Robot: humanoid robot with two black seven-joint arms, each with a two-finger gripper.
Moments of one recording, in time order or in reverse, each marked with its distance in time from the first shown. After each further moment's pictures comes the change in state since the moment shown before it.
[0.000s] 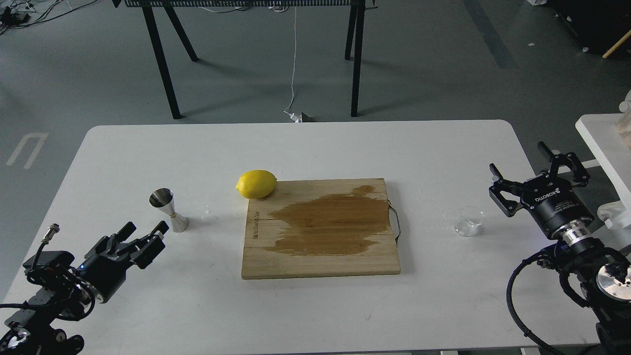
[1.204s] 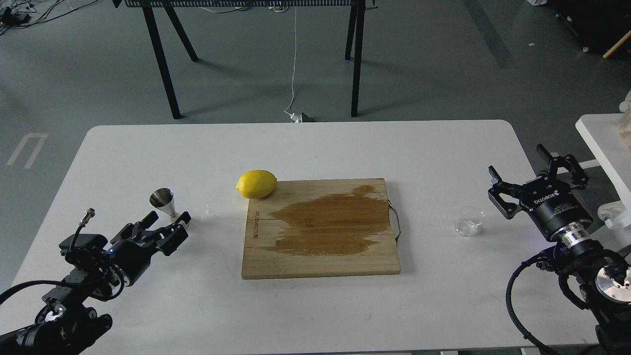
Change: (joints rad) left arm -0.159 -0.128 0.111 0.191 -0.005 0.000 0.000; right arm -0.006 0.002 -0.003 0.000 0.000 0.000 0.000
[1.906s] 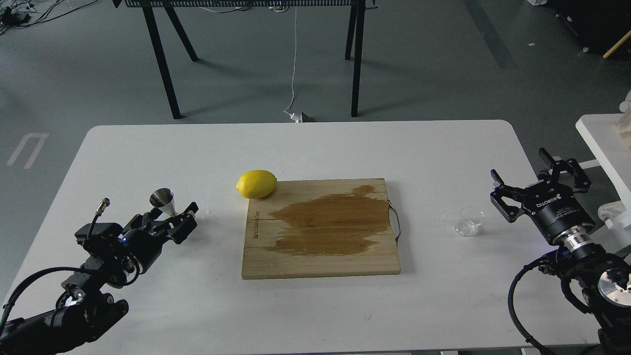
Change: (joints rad) left arm -0.084 -0.103 0.010 0.160 -0.007 0.000 0.000; right arm -0.019 -0.004 0.007 0.003 0.001 0.000 0.000
